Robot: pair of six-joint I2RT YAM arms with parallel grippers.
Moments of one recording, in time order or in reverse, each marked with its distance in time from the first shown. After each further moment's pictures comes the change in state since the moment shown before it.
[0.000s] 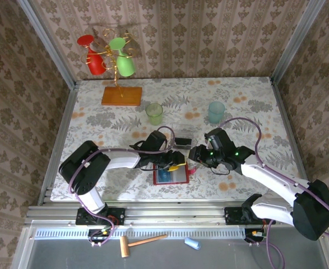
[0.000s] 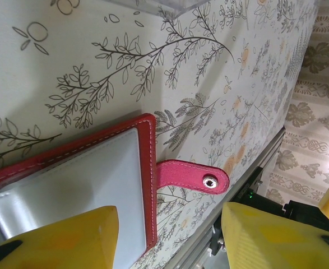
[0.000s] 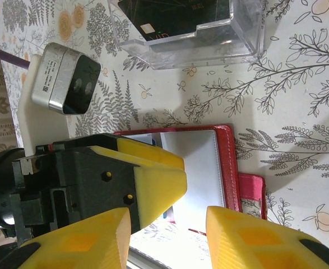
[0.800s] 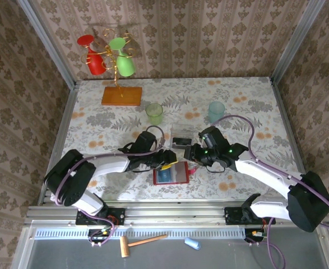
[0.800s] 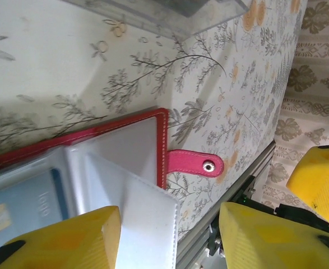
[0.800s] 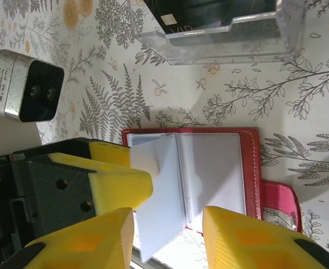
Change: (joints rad) left arm 0.052 -0.149 -0.099 -0.005 -0.027 -0.003; right arm 0.039 0.077 0.047 0.026 0.000 0.000
